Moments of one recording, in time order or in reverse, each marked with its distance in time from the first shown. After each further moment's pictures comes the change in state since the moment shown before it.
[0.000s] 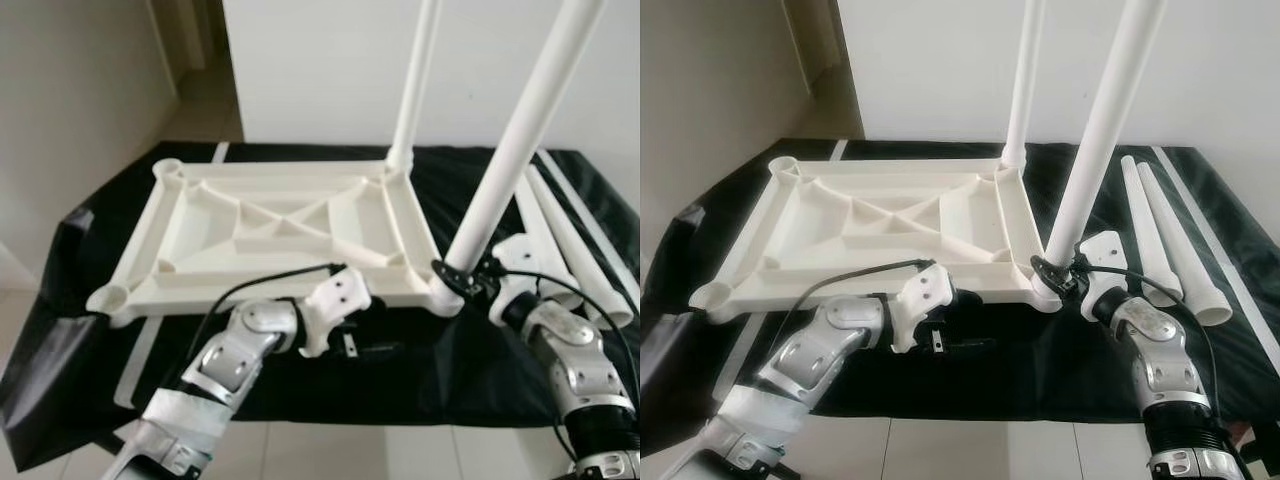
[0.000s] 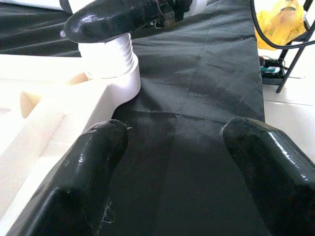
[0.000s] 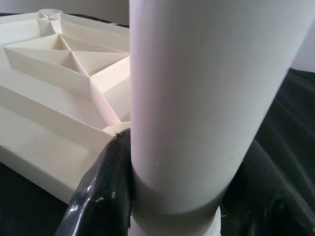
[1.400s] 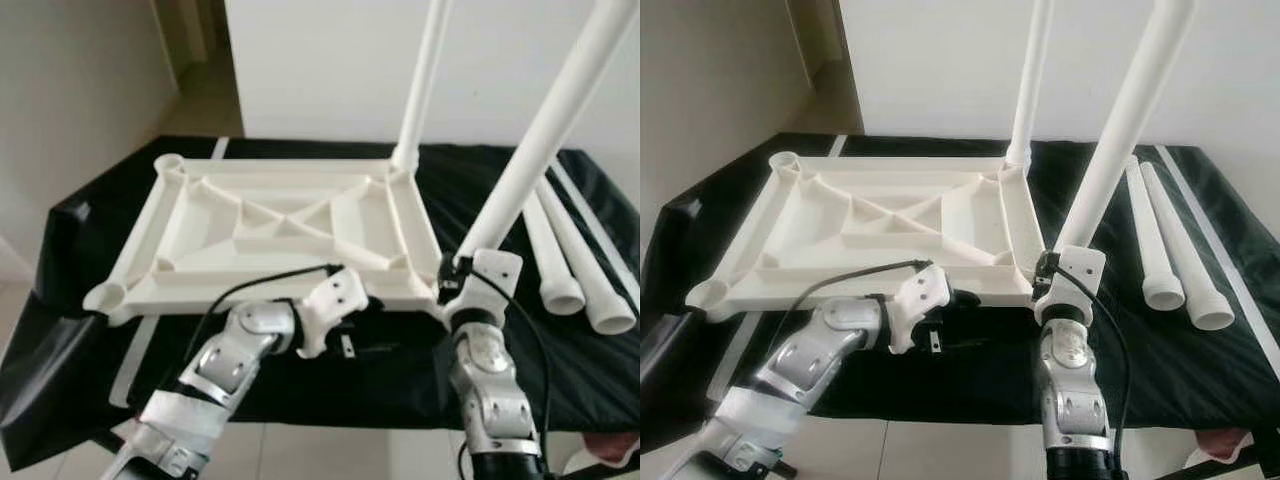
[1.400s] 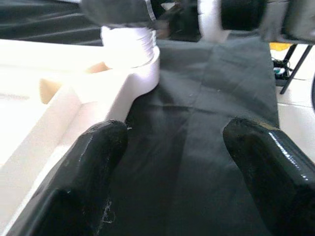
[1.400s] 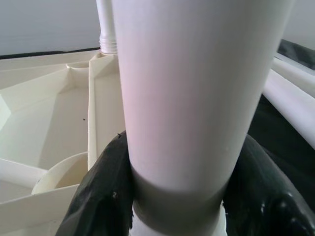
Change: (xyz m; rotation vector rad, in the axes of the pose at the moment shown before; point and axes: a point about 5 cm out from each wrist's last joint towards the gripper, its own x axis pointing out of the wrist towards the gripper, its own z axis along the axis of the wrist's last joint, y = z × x) left arm -0.007 0.002 -0.004 -0.004 0.014 0.015; right arm 0.003 0.072 0.013 0.266 -0.010 -0.781
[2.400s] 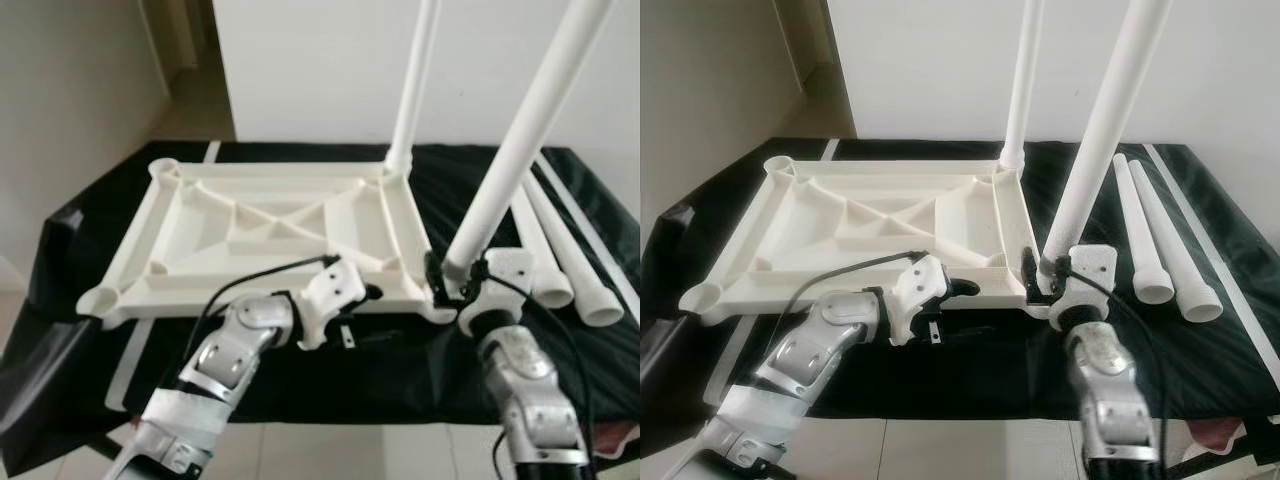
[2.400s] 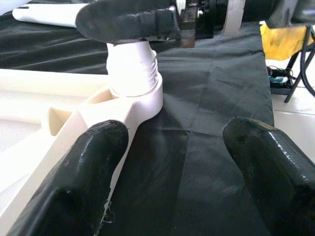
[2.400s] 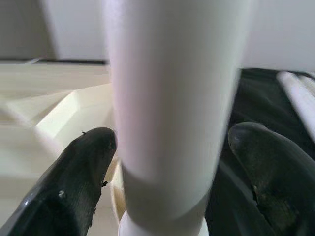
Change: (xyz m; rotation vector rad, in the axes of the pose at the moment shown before) left arm 0.002 0.003 0.008 0.017 -0.057 0.029; right arm 0.012 -0.029 0.016 -0.111 -0.056 0.419
